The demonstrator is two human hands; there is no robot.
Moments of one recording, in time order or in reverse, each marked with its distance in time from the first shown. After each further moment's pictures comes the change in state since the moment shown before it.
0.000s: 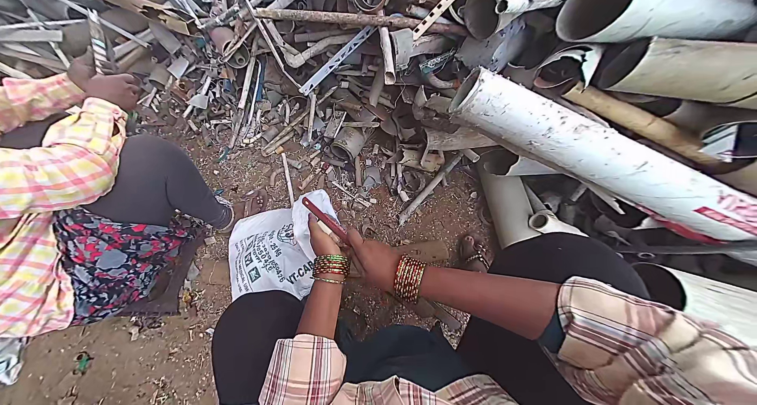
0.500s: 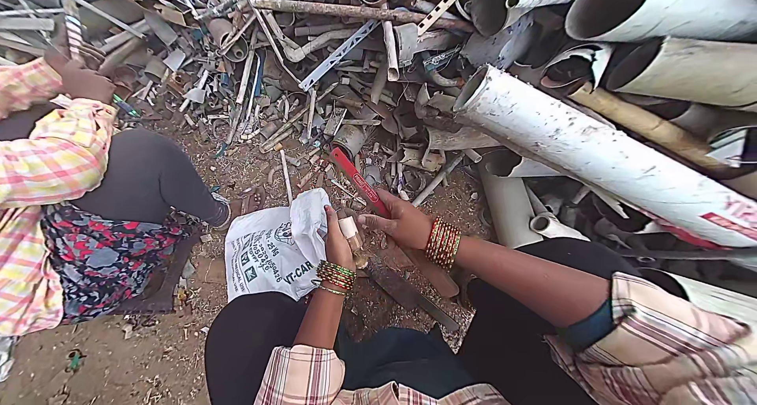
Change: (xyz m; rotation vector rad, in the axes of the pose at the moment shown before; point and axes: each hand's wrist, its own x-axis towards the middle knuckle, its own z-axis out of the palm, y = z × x) left_hand -0.023 0.004 0.002 0.067 -0.407 -0.111; right_hand -0.003 0.047 -0.046 0.595 0.254 -0.077
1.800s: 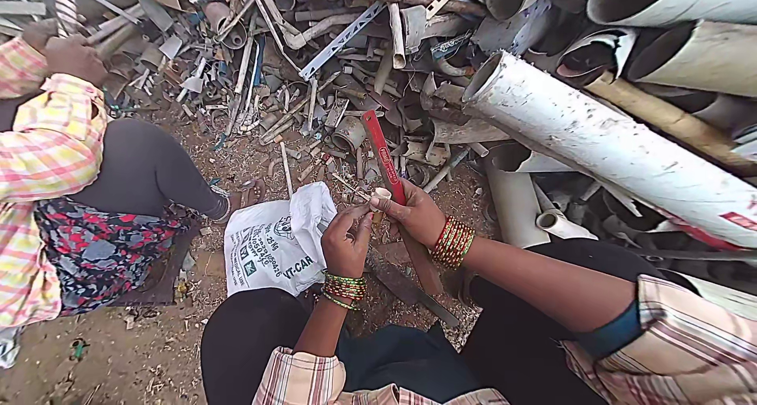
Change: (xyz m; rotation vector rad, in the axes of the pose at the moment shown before) left_hand -0.004 -0.018 -0.019 0.839 0.000 0.973; right_hand -0.002 0.007 0.005 0.308 0.274 -0.007
